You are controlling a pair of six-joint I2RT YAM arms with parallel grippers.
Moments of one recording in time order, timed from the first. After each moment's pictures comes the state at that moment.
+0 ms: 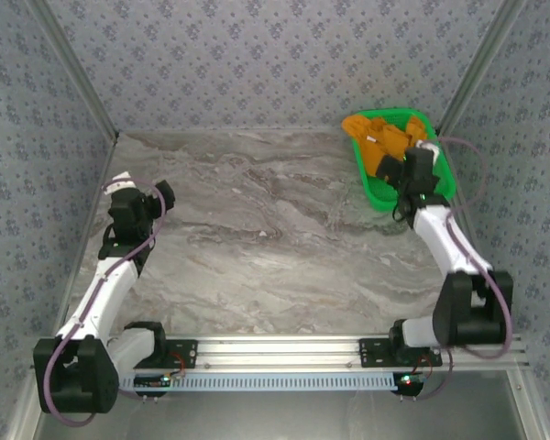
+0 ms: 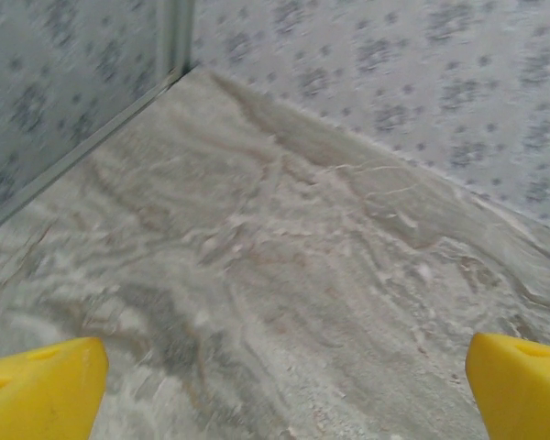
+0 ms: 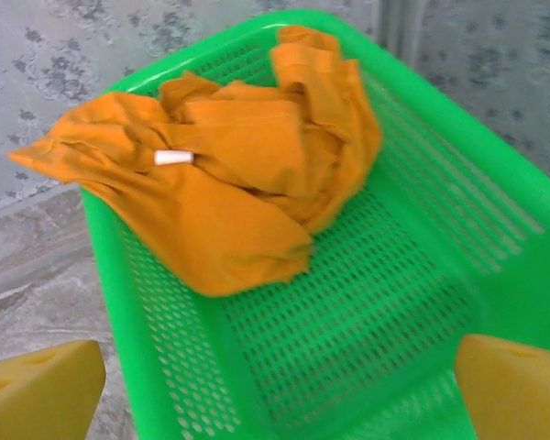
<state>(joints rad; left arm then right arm) -0.03 1.01 0.64 -0.04 -0.23 -0.45 0.03 1.43 1.06 -0.19 0.25 0.34</state>
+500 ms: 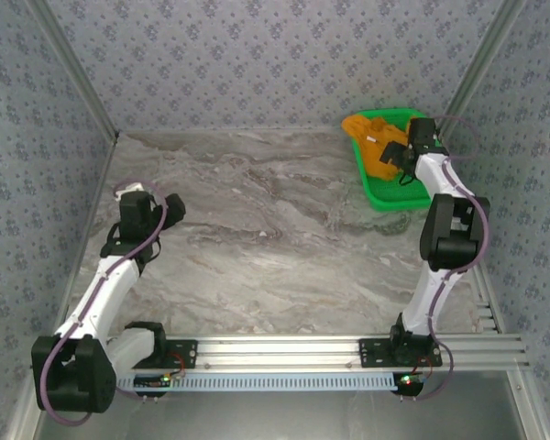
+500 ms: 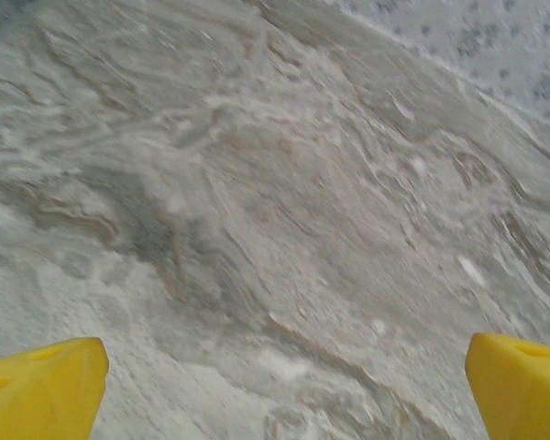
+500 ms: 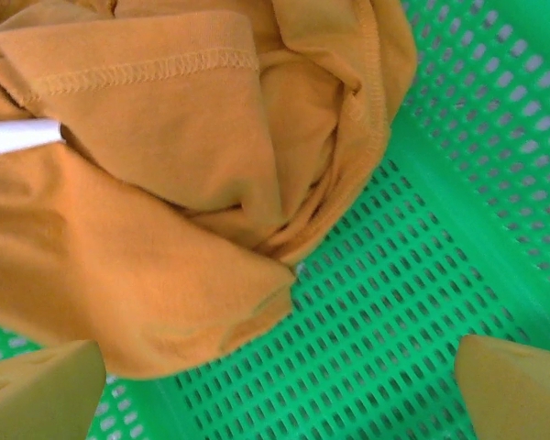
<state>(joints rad) -0.09 1.02 0.66 -0.25 -0.12 -0.51 -0.11 1.97 1.58 -0.49 0.07 0.37</state>
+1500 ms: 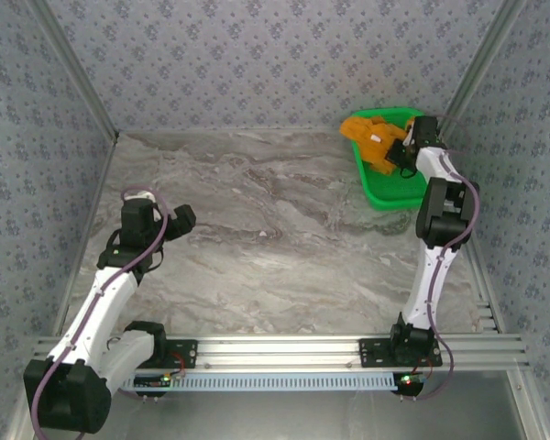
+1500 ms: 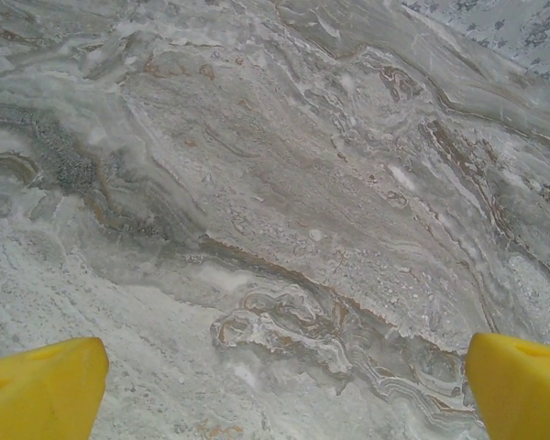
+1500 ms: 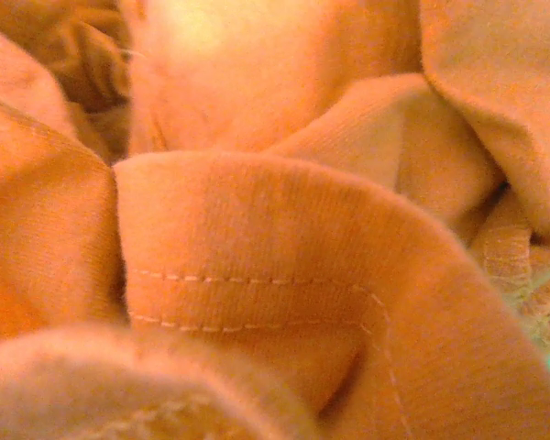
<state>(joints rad) -0.14 0.91 0.66 -0.40 -0.01 -0.48 -0.17 2.23 1.82 -0.43 -0.20 0.30</state>
